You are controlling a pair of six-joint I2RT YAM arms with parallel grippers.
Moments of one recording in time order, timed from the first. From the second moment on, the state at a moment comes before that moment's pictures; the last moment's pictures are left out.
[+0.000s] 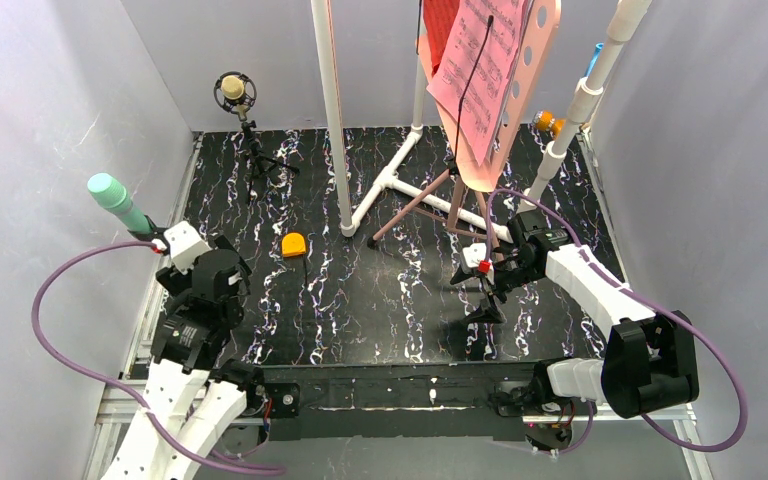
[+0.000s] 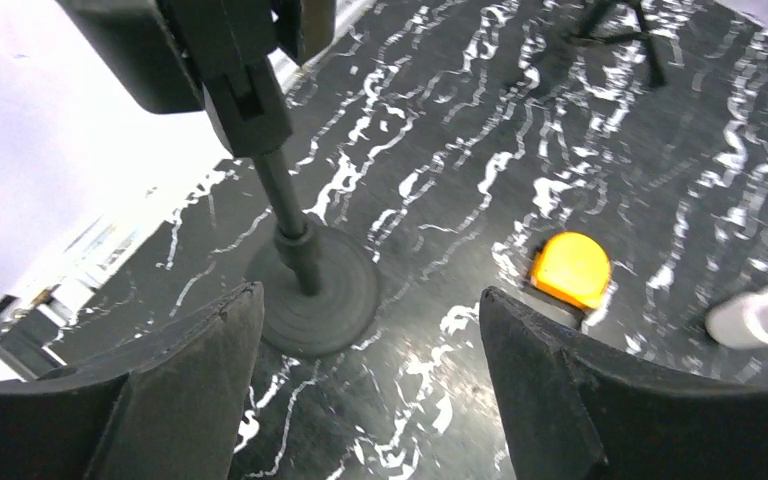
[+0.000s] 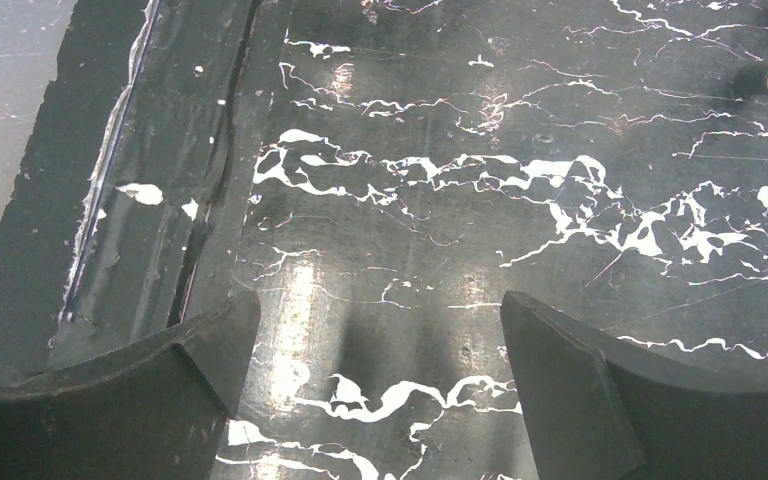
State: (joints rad) left arm -0.31 0.53 0.78 -0.80 -0.80 -0.52; right arm 0.28 1.27 0.82 -0.97 -1.08 -1.42
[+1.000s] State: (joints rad) left arm 0.06 0.83 0.66 -0.37 -0.85 -0.43; right arm 0.28 1.27 0.82 -0.97 -1.08 -1.41
